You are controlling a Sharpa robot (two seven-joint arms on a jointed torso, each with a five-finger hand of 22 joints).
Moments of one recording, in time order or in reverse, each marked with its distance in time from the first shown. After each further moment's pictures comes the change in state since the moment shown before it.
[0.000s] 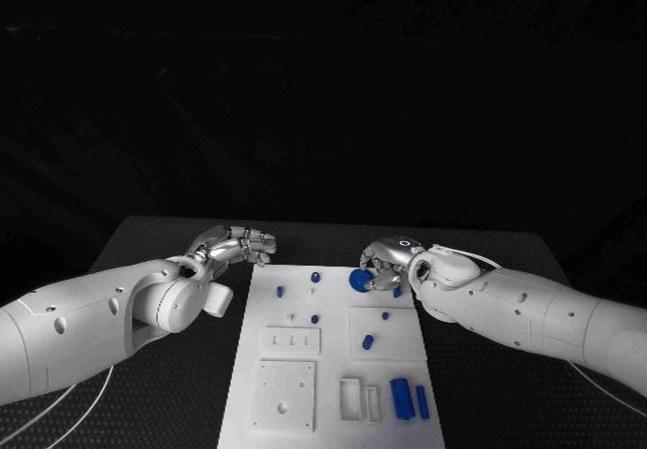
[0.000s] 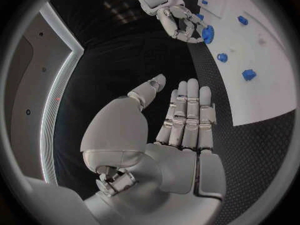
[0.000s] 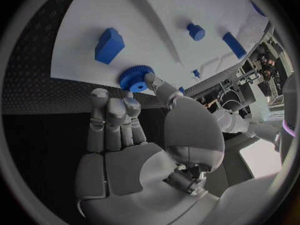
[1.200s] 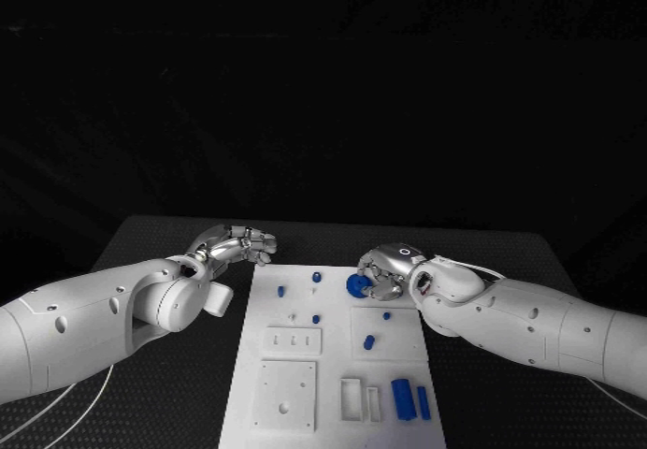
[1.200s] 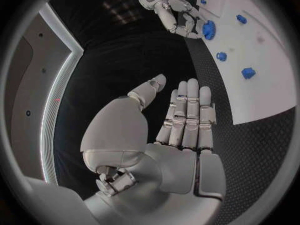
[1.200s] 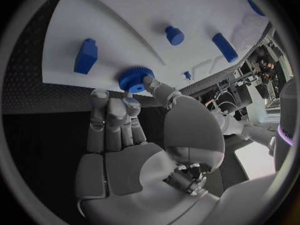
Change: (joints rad) left arm 0.000 -0.007 0.000 0.002 -0.009 0.000 0.000; left_hand 0.000 0.000 0.004 -0.004 0.000 0.000 0.000 0.000 0.001 0.000 0.000 -0.001 0.001 0.000 0.000 0.000 -0.001 0.000 0.000 0.000 0.000 0.000; right arm -0.014 -0.055 -0.010 0.136 -0.049 -0.066 -0.060; right_hand 0.008 0.015 0.134 0.107 -0.093 0.005 -0.006 0.020 0.013 -0.016 0.002 0.000 -0.021 0.021 -0.014 -0.010 0.020 -0.004 0.013 -0.013 0.005 0.001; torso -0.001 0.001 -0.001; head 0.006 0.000
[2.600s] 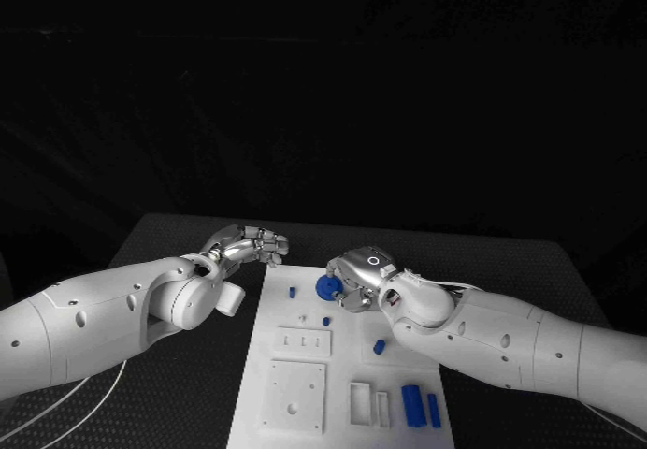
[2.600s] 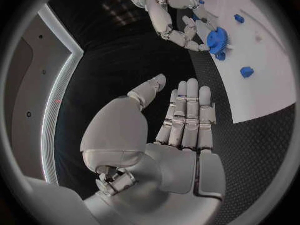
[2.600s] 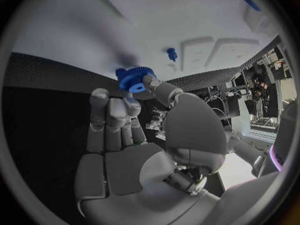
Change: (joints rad) left arm 0.000 0.001 0.001 0.003 -0.018 0.000 0.000; left_hand 0.000 0.000 0.005 -0.005 0.000 0.000 0.000 -0.004 0.001 0.000 0.000 -0.003 0.001 0.000 0.000 0.004 -0.003 0.000 0.000 0.000 0.000 0.001; right arm -0.012 0.126 -0.008 0.048 -0.215 -0.110 -0.112; right_hand 0.039 -0.074 0.059 0.048 -0.005 0.000 0.000 0.001 0.012 0.002 -0.002 0.000 -0.007 0.009 -0.005 0.000 0.011 -0.002 0.012 -0.002 0.003 0.000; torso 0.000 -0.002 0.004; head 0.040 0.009
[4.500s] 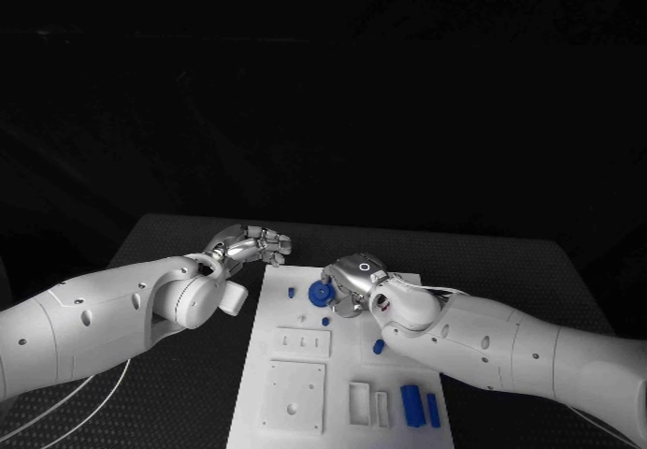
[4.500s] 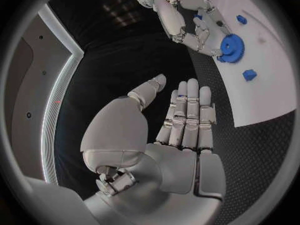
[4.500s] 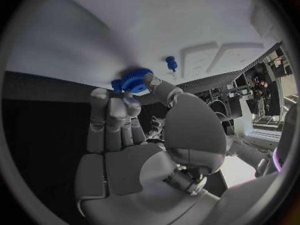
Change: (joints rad) left arm 0.000 0.015 0.000 -0.011 -0.001 0.001 0.000; left_hand 0.000 0.000 0.000 0.000 0.000 -0.004 0.004 0.000 0.000 0.000 0.000 -0.004 0.000 -0.004 0.004 0.000 -0.002 0.000 0.000 0.000 0.000 -0.001; right arm -0.013 0.069 -0.023 -0.082 0.028 0.013 0.001; right_hand -0.012 -0.027 -0.081 -0.019 0.000 0.001 -0.001 -0.037 -0.017 0.003 -0.003 0.000 -0.001 -0.003 0.009 -0.010 0.007 -0.005 0.006 -0.002 -0.001 0.000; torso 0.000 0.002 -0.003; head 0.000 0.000
